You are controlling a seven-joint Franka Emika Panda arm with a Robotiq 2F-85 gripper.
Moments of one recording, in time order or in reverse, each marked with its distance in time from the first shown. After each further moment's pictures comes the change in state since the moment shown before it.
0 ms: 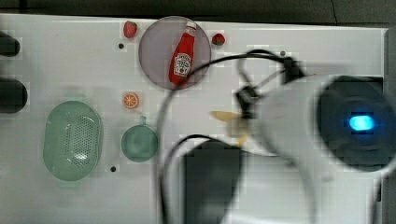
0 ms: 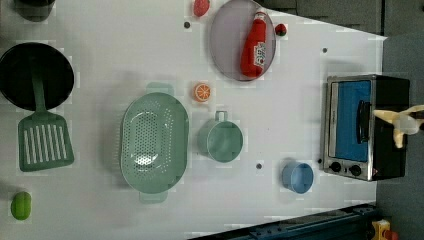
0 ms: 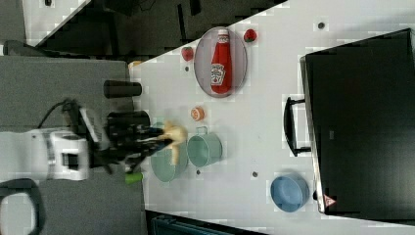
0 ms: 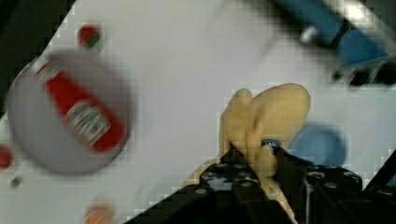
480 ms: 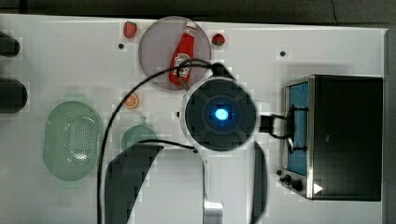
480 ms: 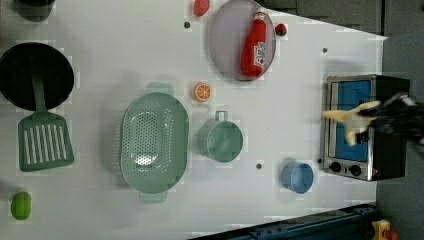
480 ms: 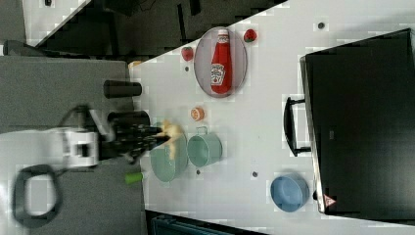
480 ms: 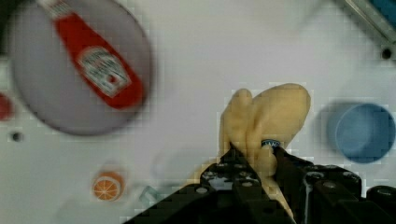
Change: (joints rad) arm -0.013 -0.032 0.219 -0.147 0.027 0.117 0.111
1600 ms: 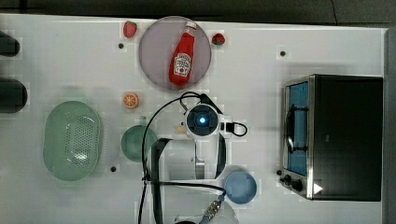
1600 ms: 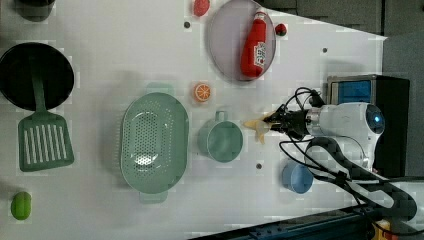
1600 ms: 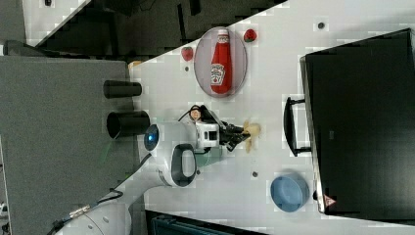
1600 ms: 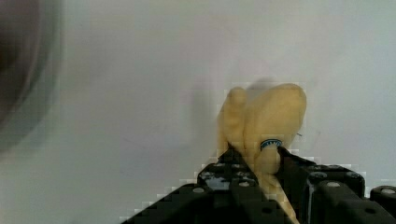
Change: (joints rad) arm 0.001 0.547 0.017 -0.369 -0.003 0.840 -0.001
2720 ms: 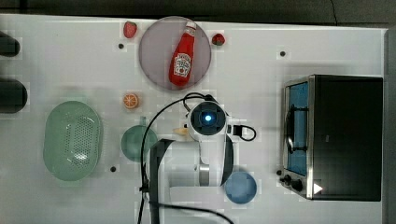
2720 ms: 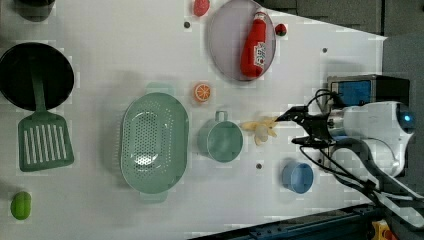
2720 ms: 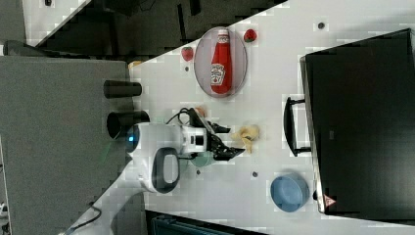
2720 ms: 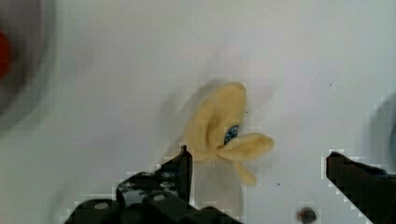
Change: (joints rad) arm -0.002 -0.157 -0.018 -0.018 -0.002 -0.201 -0.010
